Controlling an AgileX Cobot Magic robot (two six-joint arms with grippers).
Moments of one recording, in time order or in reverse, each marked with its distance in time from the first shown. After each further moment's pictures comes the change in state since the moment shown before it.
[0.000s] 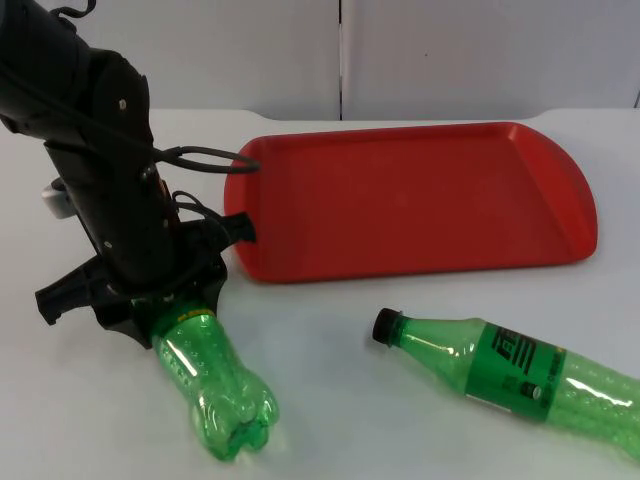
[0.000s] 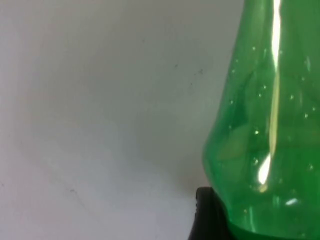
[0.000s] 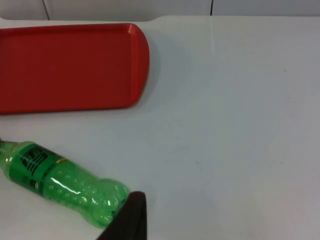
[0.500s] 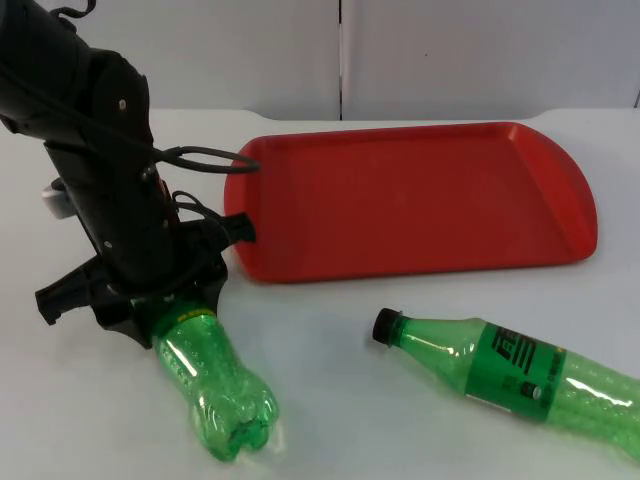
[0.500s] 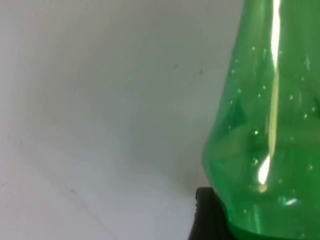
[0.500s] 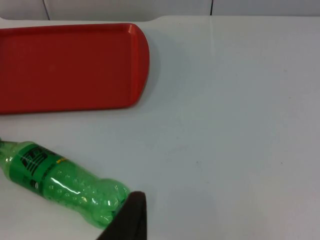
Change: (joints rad) right arm 0.000 0.000 0.000 0.000 0.000 0.000; left arm 0.000 0.000 0.000 0.000 0.000 0.000
